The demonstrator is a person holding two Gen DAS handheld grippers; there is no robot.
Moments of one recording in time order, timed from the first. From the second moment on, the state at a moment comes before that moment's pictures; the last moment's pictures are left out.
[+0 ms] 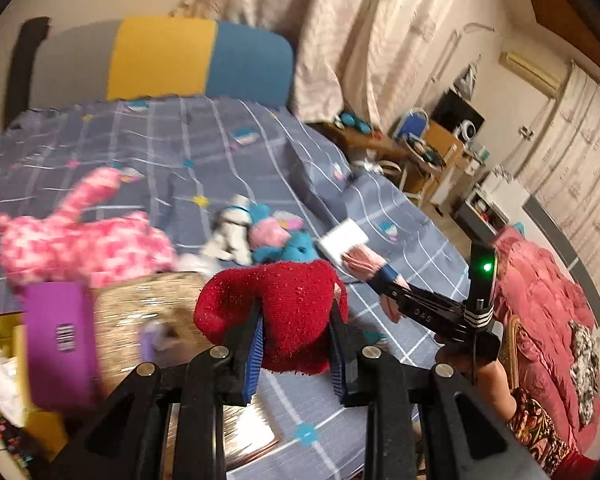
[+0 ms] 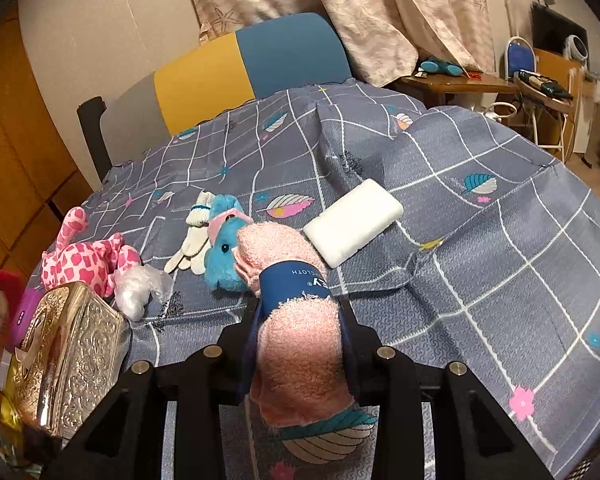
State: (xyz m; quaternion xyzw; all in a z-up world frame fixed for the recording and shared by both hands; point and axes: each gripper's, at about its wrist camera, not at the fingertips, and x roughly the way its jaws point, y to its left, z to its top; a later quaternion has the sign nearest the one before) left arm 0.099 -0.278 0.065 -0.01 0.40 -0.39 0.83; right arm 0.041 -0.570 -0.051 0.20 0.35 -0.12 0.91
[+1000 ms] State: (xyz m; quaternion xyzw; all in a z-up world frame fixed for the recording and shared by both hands) left arm 0.116 -0.056 -0.055 -0.07 0.52 -0.22 0.82; right arm 0.005 -0.431 0.024 0.14 0.27 -0.03 0.95
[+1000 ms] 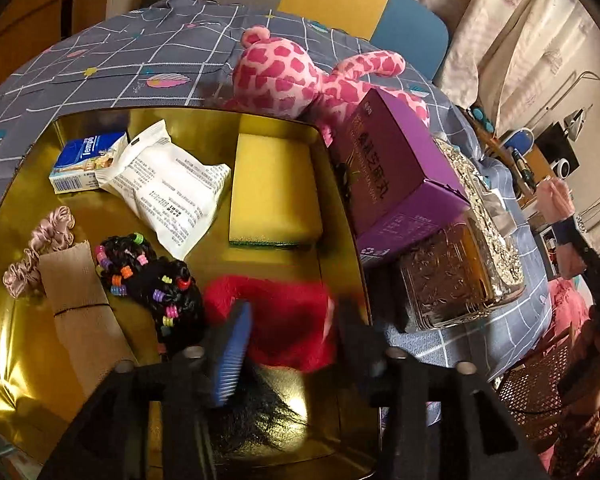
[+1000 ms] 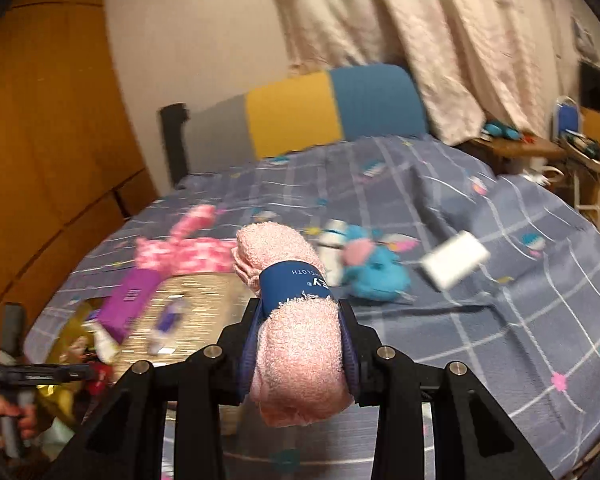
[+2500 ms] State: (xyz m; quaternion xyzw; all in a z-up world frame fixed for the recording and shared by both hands) left arm 0.091 0.112 0.014 -0.23 0.38 -0.14 0.89; right arm 0.066 -0.125 0.020 0.07 0.30 0.21 0.93
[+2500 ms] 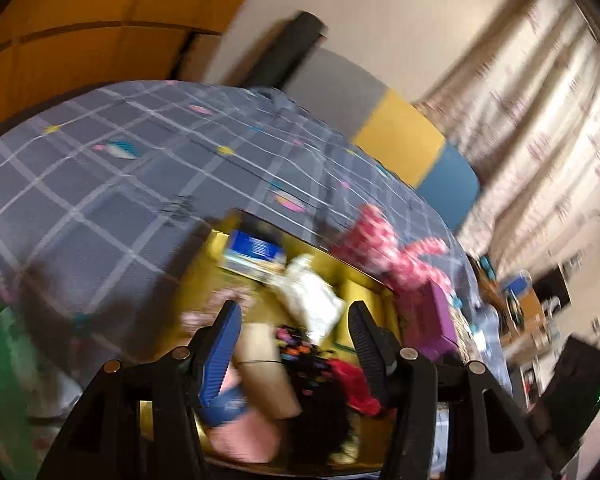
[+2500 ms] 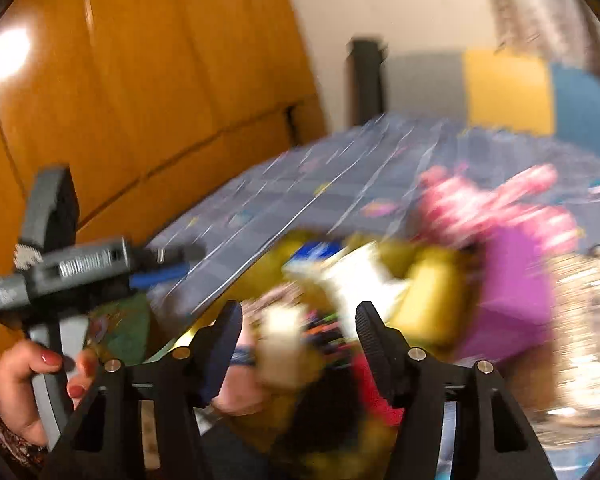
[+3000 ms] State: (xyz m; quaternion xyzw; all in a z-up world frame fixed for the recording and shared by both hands) left arm 0.106 -0.084 0.041 -0.13 0.42 -0.33 0.84; right arm 0.086 -0.424 -0.025 0.14 0.35 -0.10 0.92
